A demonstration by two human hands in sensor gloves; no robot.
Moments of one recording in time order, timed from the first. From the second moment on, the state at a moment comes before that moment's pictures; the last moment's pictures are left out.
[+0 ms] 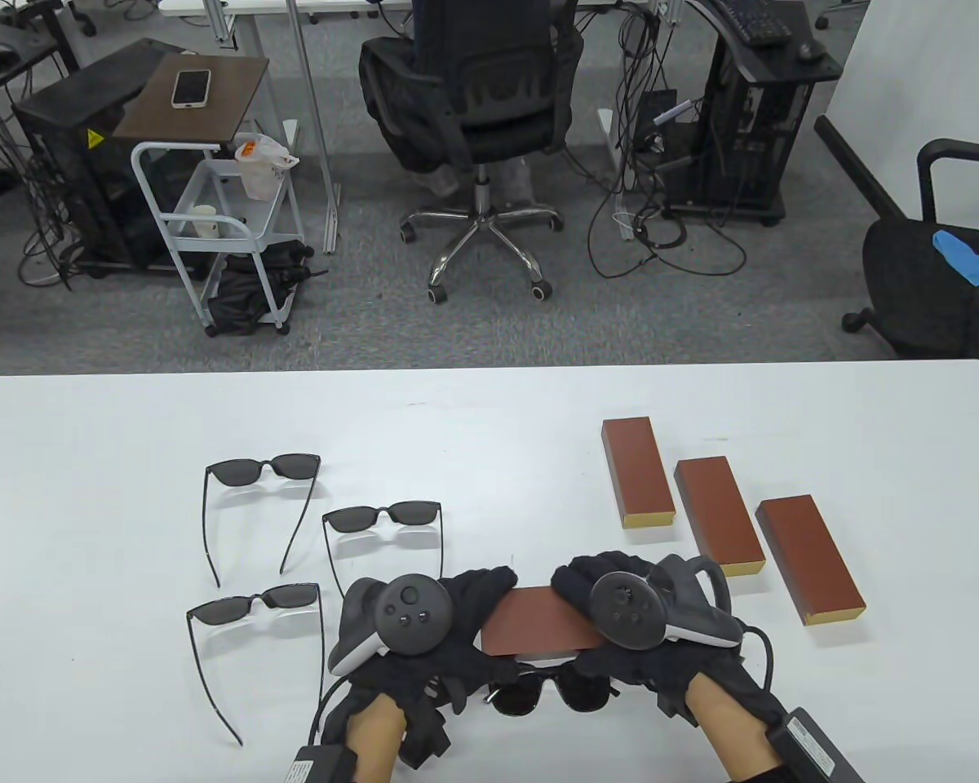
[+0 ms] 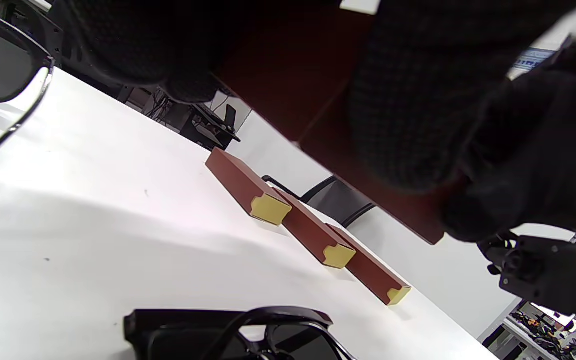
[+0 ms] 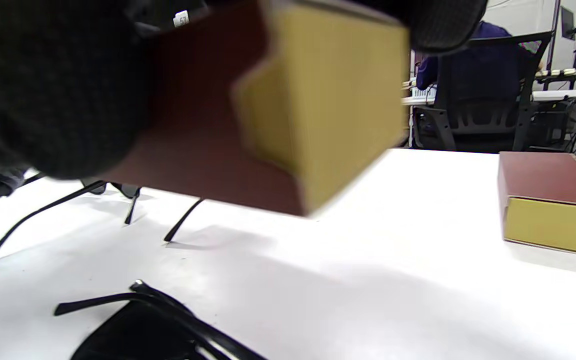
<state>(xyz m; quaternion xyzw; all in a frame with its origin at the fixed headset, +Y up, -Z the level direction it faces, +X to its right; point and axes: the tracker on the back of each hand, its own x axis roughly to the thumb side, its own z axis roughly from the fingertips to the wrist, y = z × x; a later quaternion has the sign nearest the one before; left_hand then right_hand) -0.115 -0.696 -0.297 -0.07 -0.26 0.29 0.92 0.132 -0.660 -0.299 0.28 0.01 0.96 0.06</state>
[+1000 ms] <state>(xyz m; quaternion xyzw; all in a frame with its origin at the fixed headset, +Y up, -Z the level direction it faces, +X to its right) -0.146 -0.710 -0.307 -0.13 -0.22 0.33 0.91 0.203 -0.707 -0.309 0.21 0.05 0.93 0.30</state>
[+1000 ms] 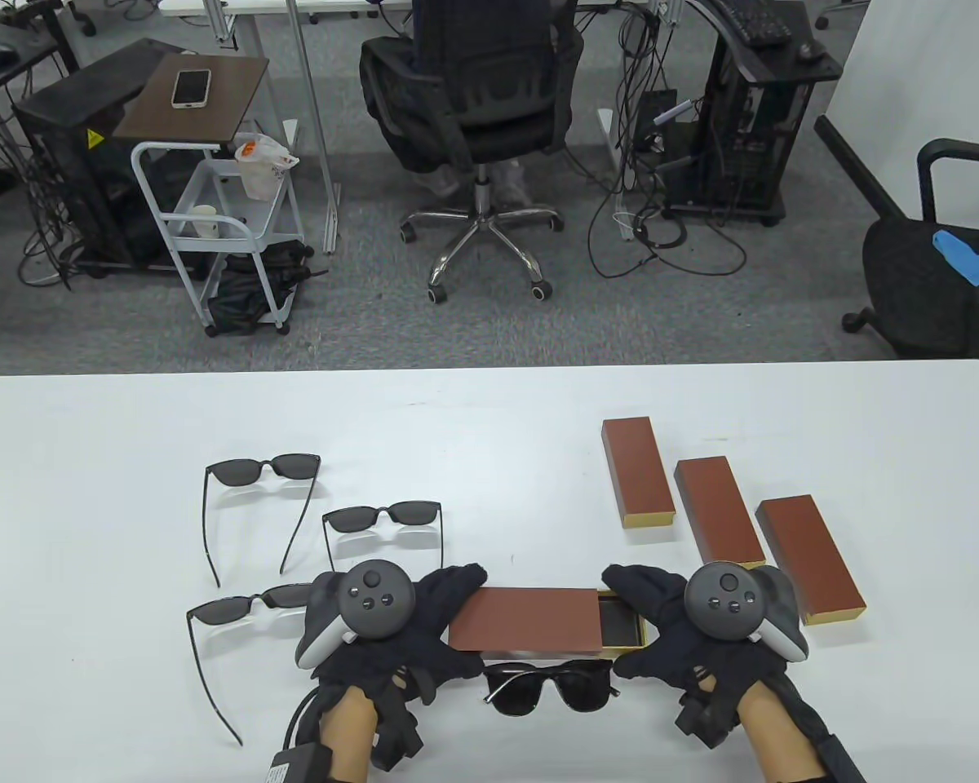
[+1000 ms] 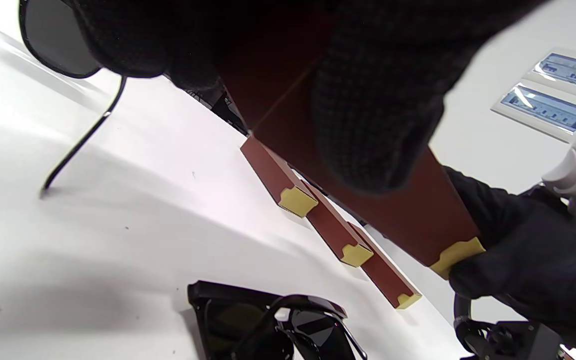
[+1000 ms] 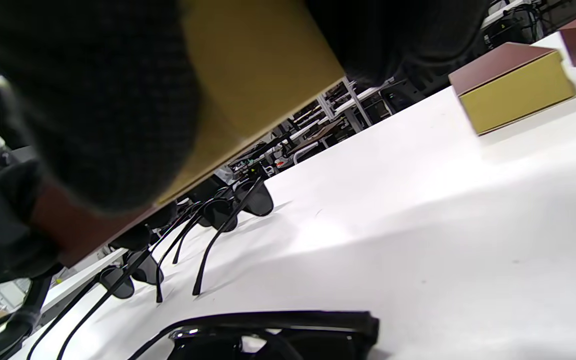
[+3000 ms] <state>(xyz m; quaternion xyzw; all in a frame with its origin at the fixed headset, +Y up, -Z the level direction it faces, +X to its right) -0.194 -0.730 -0.295 -0.04 0.04 0.75 0.65 0.163 -0.740 -0.292 0.23 0.08 0.96 0.17</state>
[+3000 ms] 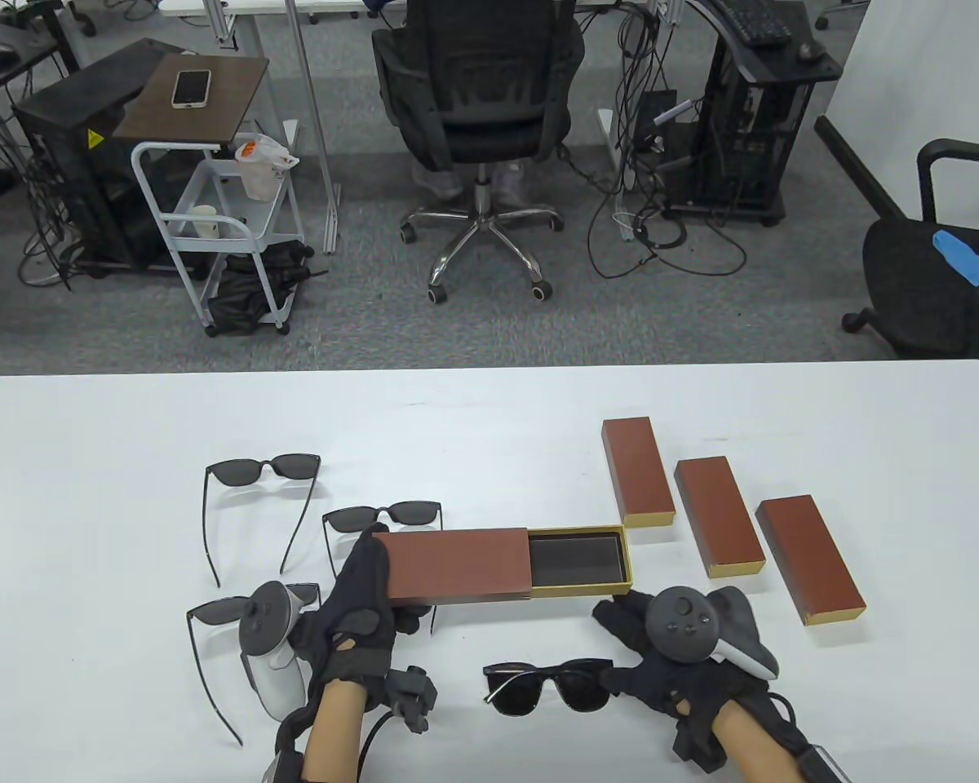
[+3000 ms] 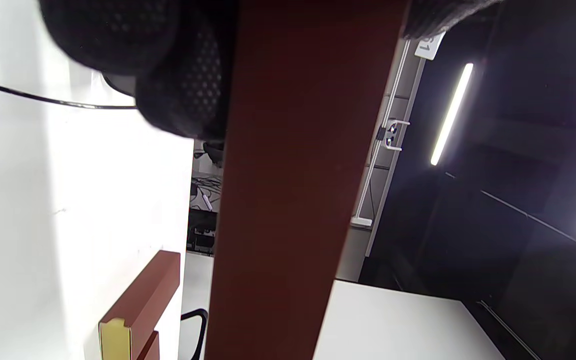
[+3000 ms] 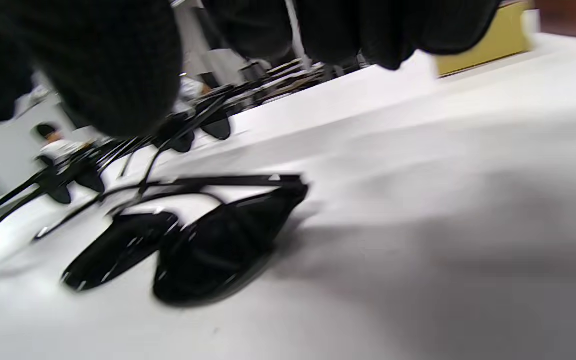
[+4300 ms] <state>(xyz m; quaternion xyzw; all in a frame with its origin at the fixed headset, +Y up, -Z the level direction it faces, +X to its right) -0.196 -0.736 -0.293 -0.05 0.08 0.76 0.64 0.113 -0.692 -0.268 0.29 -0.12 0.95 -0.02</state>
